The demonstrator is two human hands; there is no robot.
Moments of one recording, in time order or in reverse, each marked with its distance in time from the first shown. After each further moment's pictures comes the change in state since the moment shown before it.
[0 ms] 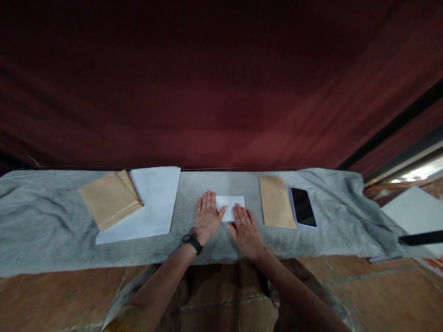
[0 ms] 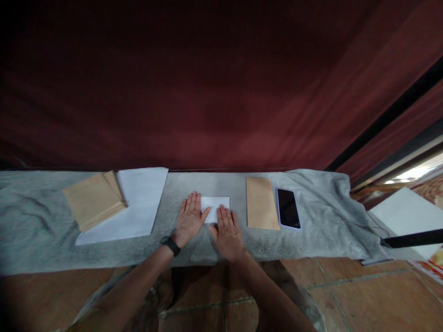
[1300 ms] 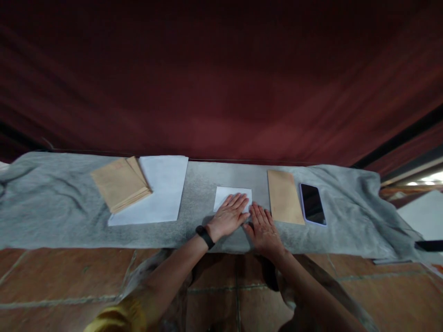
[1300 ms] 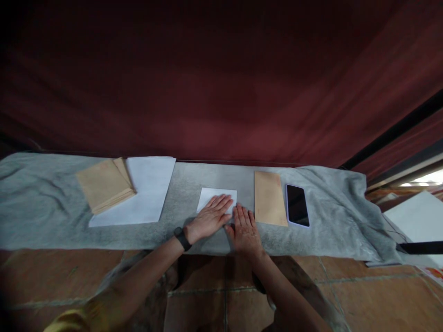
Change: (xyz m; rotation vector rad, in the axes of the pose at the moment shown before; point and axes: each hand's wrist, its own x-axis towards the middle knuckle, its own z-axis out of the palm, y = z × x) left_hand -0.012 0.026 -0.011 -0.203 -0.132 0.544; right_hand -0.035 0.028 -0.013 -0.071 0.000 -0.056
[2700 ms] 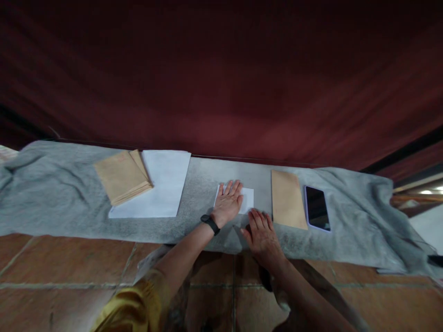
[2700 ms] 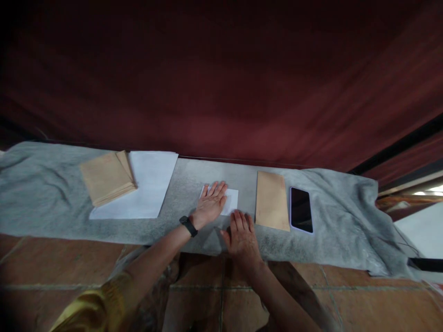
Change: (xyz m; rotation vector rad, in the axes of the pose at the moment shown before) left_hand 0.034 -0.009 -0.003 0.009 -0.005 -0.389; right_hand 0.003 -0.010 -0.020 0.083 -0.039 -0.061
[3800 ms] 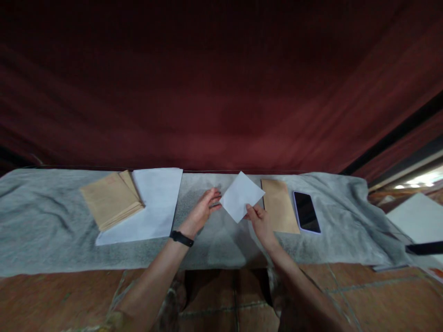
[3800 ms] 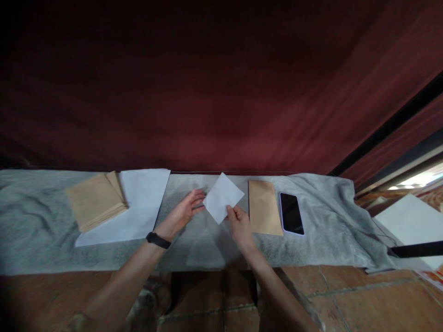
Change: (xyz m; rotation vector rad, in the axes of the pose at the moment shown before) left_hand -0.002 -0.046 -0.060 -1.833 0.006 -0.425; right_hand 0.081 0.006 -0.024 1.262 0.155 0.653
